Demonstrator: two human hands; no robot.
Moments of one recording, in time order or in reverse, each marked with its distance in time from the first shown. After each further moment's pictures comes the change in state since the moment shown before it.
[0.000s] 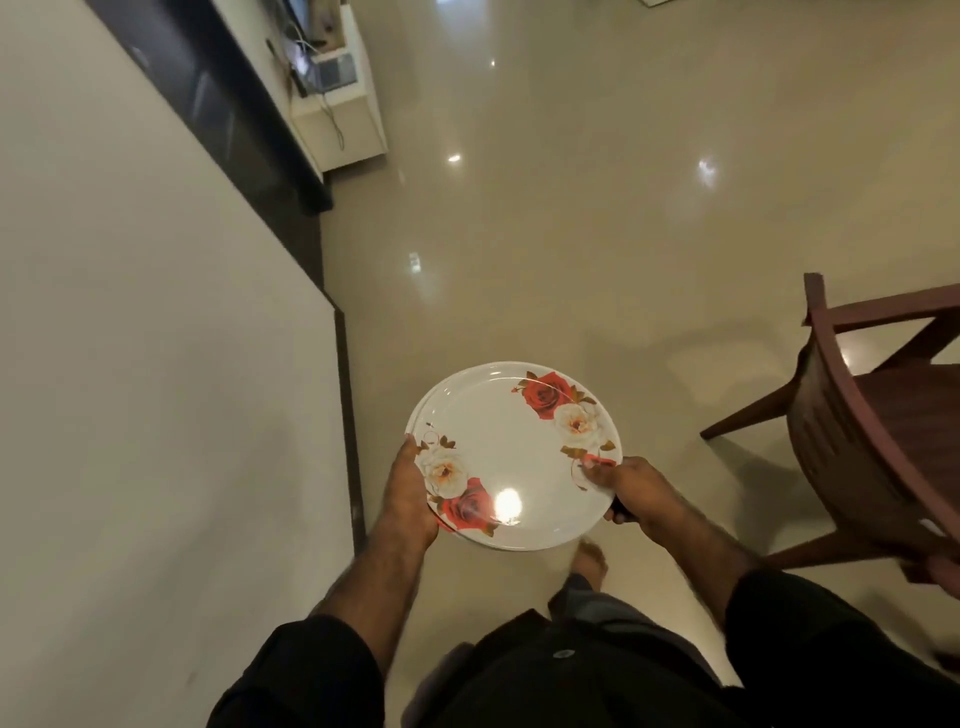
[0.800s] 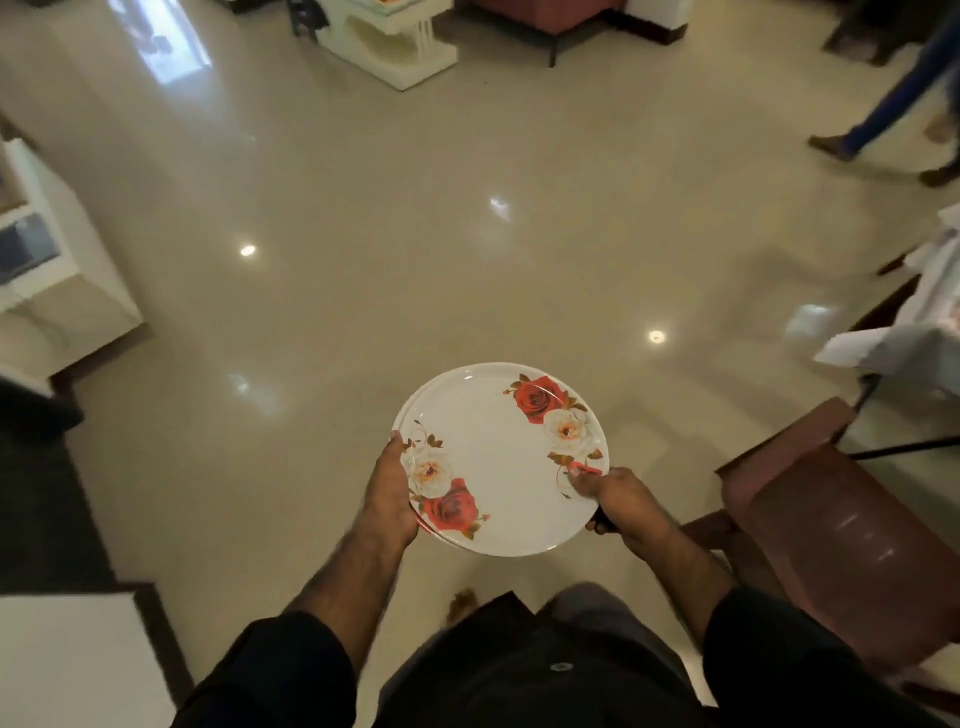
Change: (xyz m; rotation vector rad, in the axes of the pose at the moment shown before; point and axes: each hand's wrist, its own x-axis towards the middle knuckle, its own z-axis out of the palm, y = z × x) left_hand 0.413 0.236 0.452 0.355 -0.345 -0.262; right_hand 0.315 -0.290 -0.243 0.320 0.421 0.072
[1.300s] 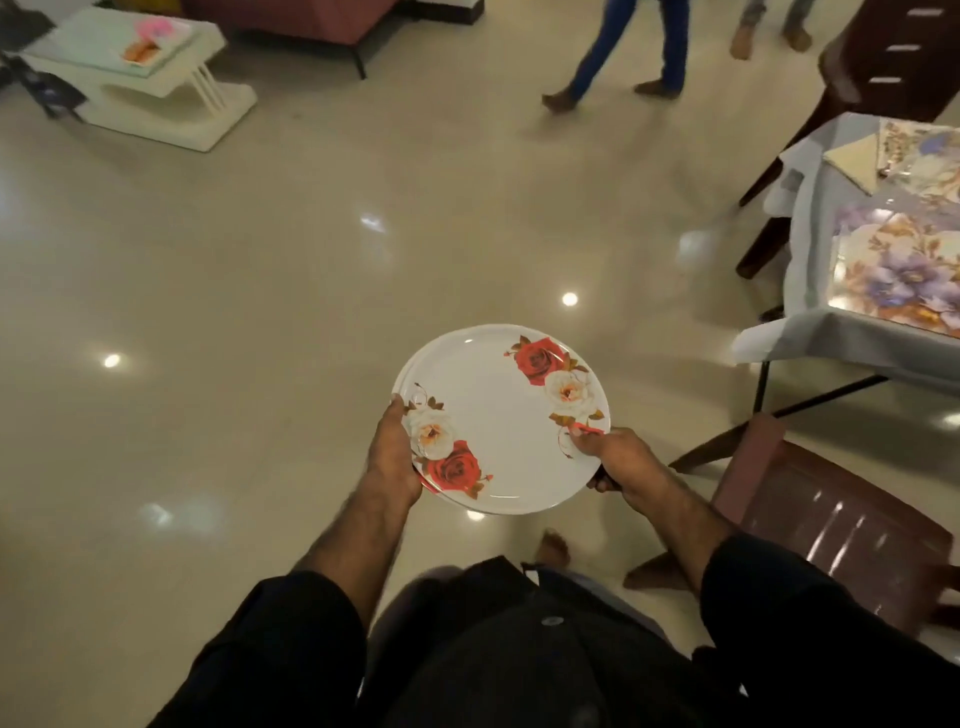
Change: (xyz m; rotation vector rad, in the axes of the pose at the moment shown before) left_hand 0.248 0.107 0.319 0.196 -0.200 -0.141; right_hand 0.186 -0.127 -0.194 0.312 0.281 0.033
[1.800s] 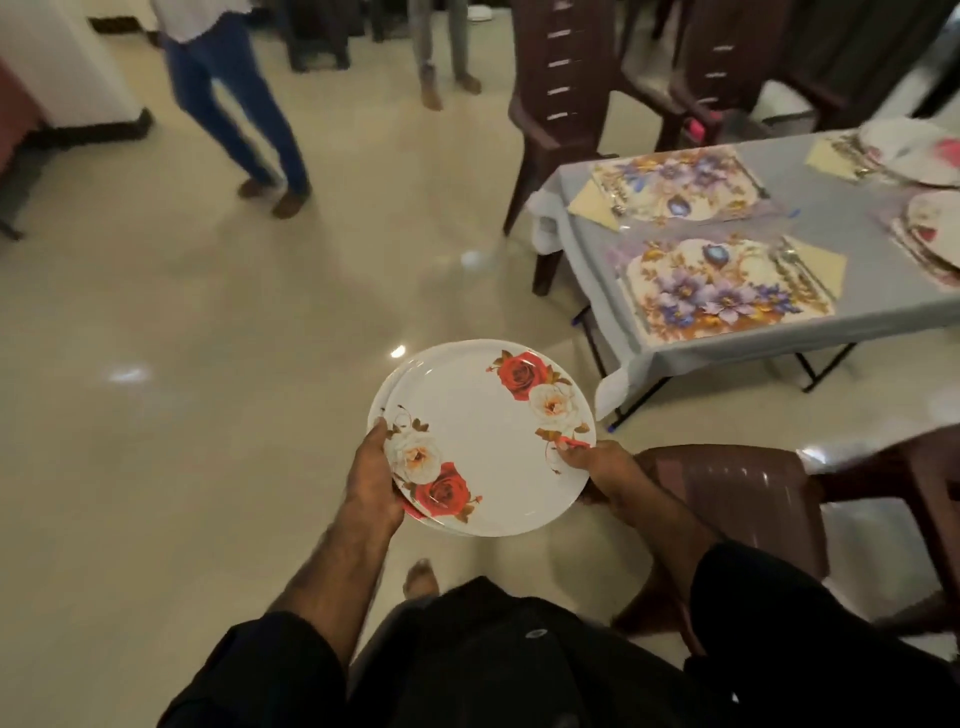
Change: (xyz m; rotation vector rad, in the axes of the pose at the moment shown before) left_hand 0.234 0.075 0.283 0.445 -0.280 -0.262; right_hand 0.115 -0.110 -0.126 0.441 0.476 0.067
